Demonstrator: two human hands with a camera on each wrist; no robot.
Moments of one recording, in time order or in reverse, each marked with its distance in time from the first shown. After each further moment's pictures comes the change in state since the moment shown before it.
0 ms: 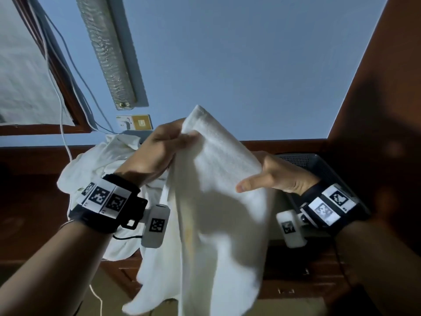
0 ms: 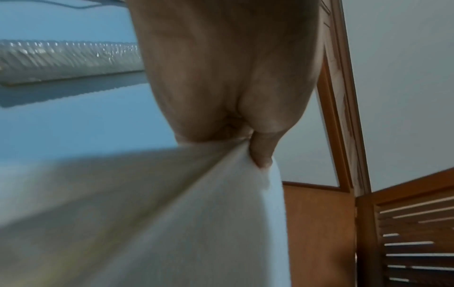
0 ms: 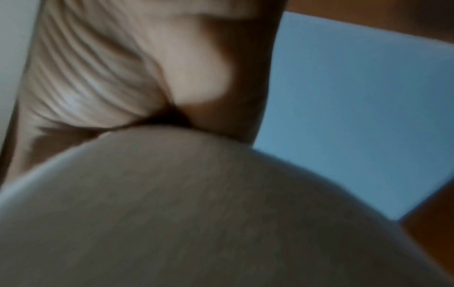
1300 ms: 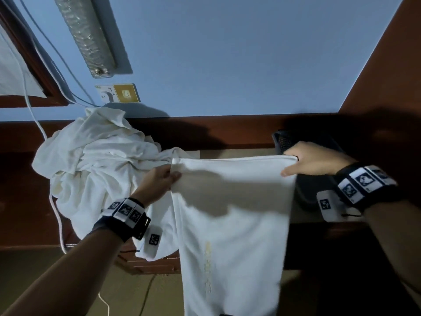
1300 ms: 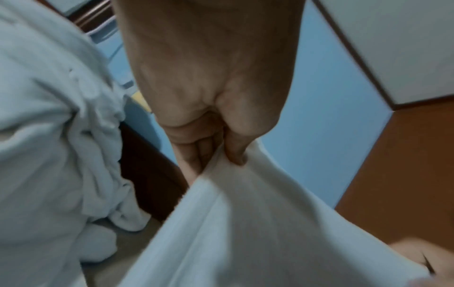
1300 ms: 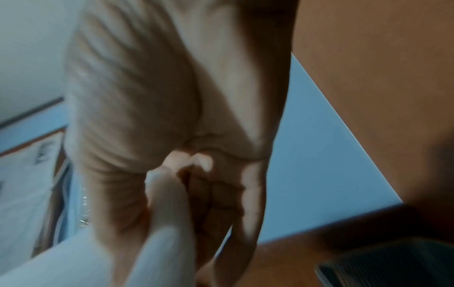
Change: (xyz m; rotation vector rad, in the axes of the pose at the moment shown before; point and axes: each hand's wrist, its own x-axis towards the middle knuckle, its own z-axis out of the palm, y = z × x) left_hand 0.014 -0.218 -0.043 0.422 0.132 -0.416; right_hand 0.014 0.151 -0.100 -0.754 0.063 0.505
